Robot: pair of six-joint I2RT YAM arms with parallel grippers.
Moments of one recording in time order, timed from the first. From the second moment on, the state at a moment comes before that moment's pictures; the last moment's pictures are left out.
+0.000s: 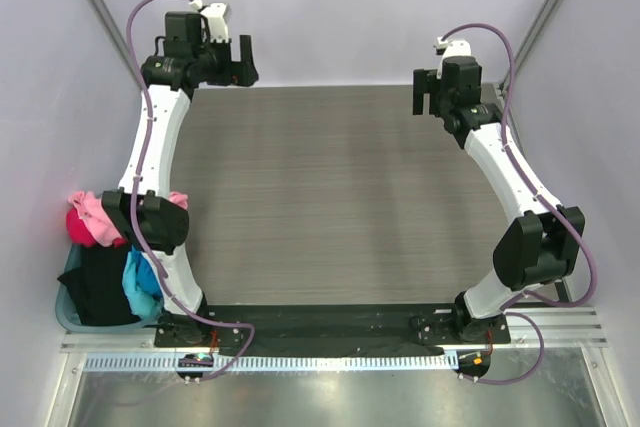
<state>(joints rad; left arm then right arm) -0.13 1.89 2.19 -0.84 0.25 -0.05 0.18 1.58 1.49 -0.38 0.28 -0.01</state>
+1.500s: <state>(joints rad) 0.11 1.62 1.43 -1.26 -0.22 0.74 0.18 1.57 1.41 -0.50 -0.14 -0.14</state>
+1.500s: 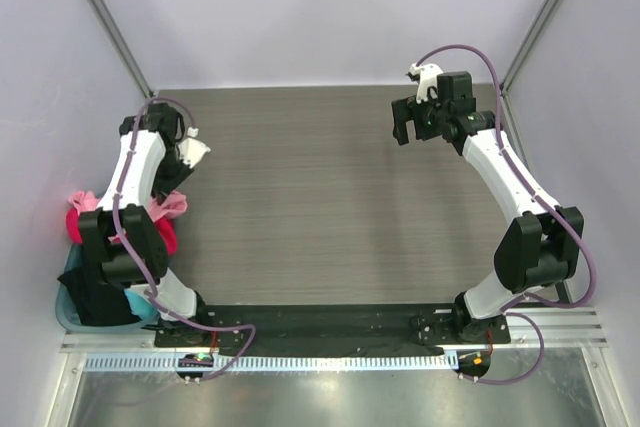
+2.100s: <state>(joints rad) 0.04 1.55 2.09 -1.22 -0.06 0.81 0.18 1.58 1.41 -0.50 -0.14 -0.14</state>
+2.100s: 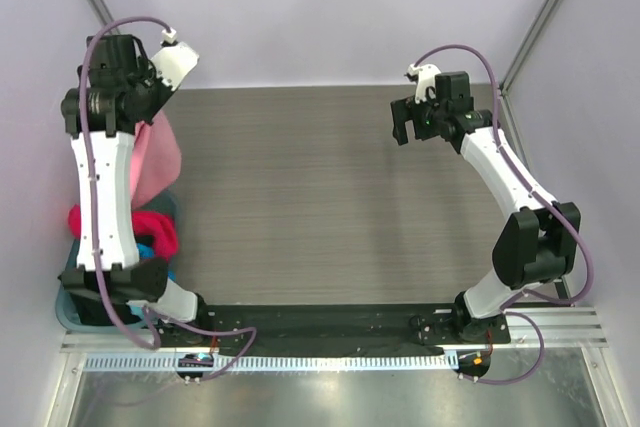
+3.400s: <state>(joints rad) -0.35 1.66 1.80 -0.61 -0.09 0.28 0.47 1.35 0.97 -0.62 -0.35 -0.64</state>
